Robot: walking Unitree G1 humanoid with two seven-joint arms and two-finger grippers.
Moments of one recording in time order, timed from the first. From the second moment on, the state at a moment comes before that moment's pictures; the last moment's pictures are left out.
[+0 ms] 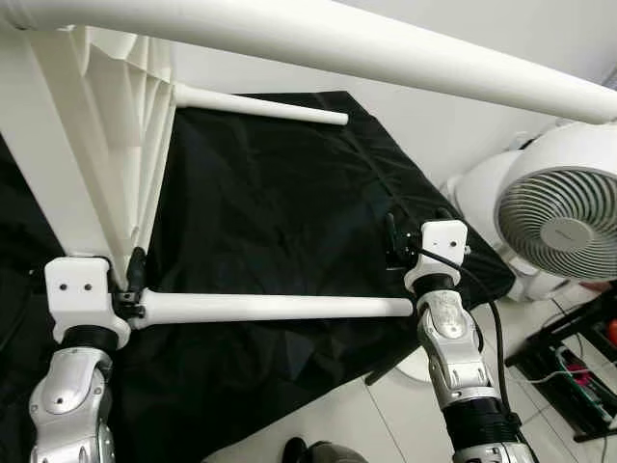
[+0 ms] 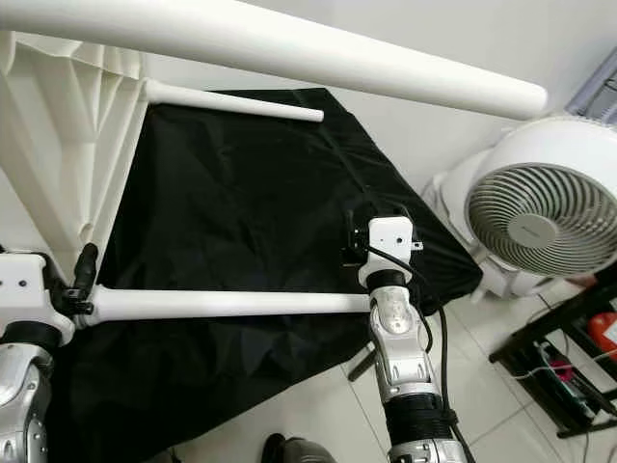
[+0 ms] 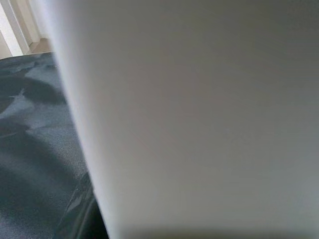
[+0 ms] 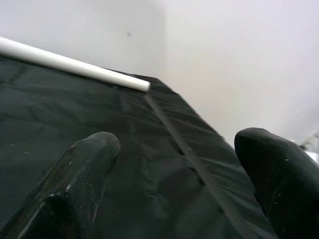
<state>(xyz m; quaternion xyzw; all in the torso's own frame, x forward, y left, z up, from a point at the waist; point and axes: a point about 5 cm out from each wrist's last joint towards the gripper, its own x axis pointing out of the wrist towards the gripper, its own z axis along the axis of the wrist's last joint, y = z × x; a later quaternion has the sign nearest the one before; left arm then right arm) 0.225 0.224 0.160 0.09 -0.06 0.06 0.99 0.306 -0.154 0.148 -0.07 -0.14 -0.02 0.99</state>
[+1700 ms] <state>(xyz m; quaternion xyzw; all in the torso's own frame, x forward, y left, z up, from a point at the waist) 0.189 0.253 0.157 0.10 -0.06 0.18 0.98 0.296 -0.158 0.141 -0.07 -0.13 -0.03 0.99</state>
